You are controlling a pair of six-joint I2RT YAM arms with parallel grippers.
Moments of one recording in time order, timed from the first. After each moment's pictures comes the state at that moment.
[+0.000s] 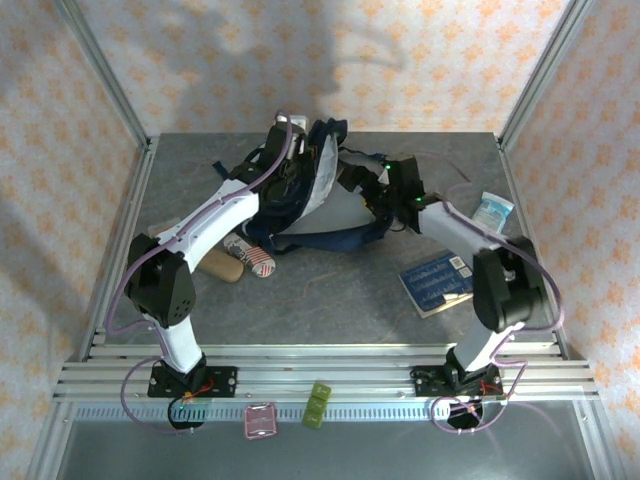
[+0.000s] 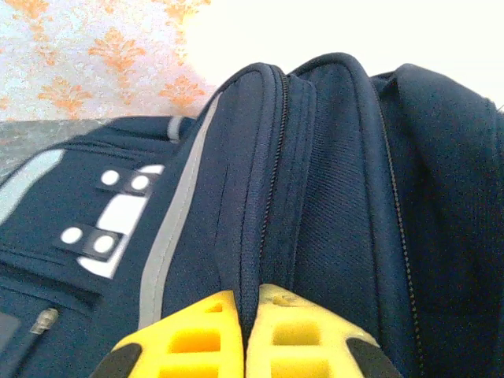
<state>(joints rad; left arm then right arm) -0.47 1.78 1.60 -0.34 -0.19 -0.35 0.36 1.63 1.16 -0.11 -0.34 0.91</state>
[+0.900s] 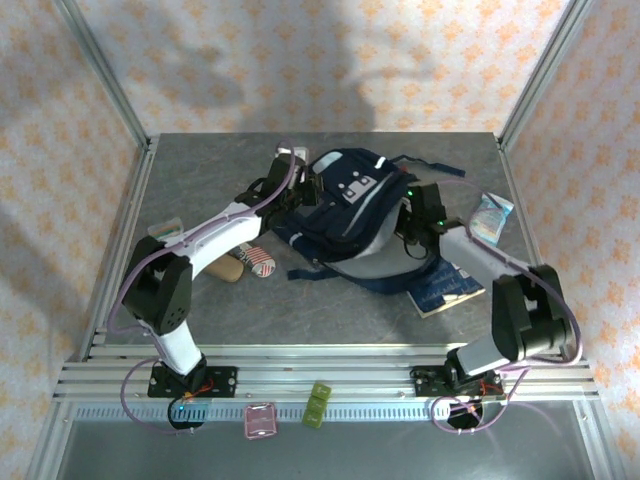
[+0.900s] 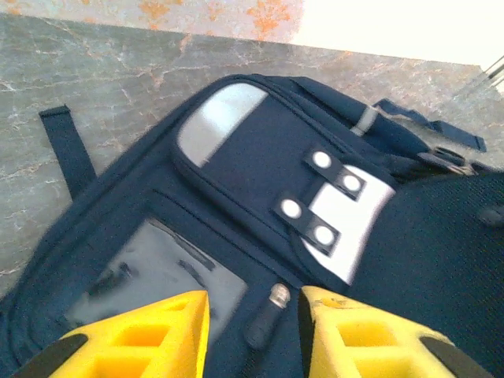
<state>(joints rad) -0.50 1.71 1.29 -0.15 -0.13 -0.46 0.30 1.51 0.93 -0.19 -0.19 0.82</state>
